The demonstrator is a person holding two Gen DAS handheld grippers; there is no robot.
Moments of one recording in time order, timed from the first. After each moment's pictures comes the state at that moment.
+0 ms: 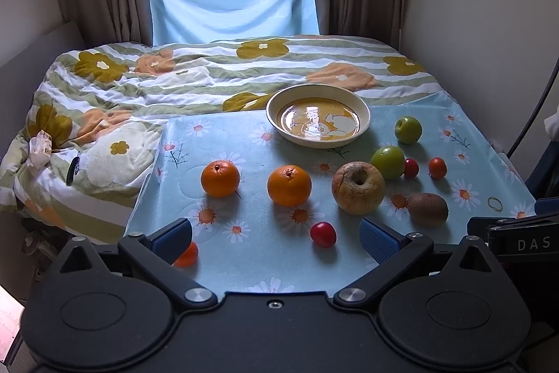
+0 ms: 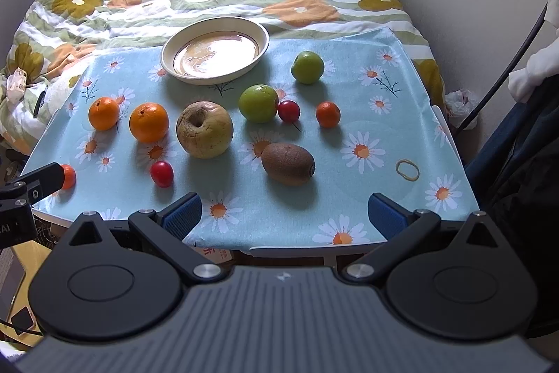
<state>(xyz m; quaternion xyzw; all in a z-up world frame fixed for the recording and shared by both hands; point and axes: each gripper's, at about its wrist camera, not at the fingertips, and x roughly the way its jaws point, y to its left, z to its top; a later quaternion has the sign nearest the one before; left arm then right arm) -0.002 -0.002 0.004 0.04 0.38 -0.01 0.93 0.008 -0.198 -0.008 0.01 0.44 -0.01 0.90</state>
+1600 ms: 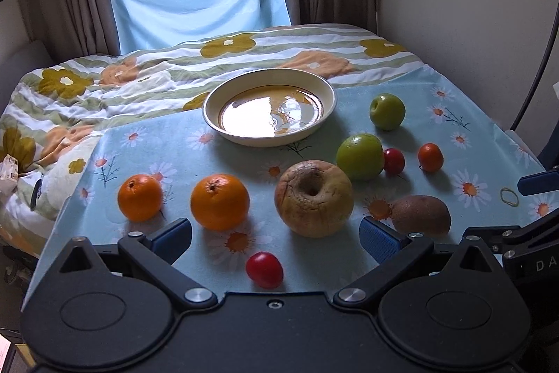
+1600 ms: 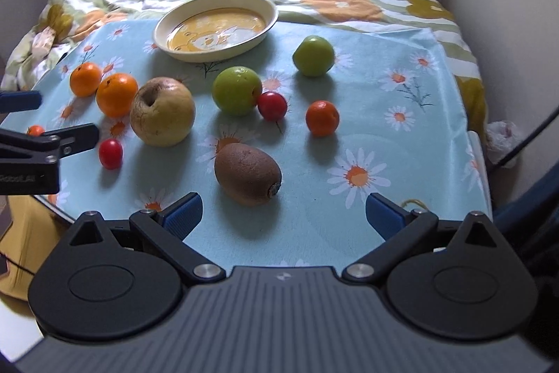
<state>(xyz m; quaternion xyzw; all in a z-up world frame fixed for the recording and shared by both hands) 0.066 -0.075 -0.074 0.07 0.37 -0.04 0.92 0.073 -0.268 -0.089 -0.04 0.44 0.11 0.89</state>
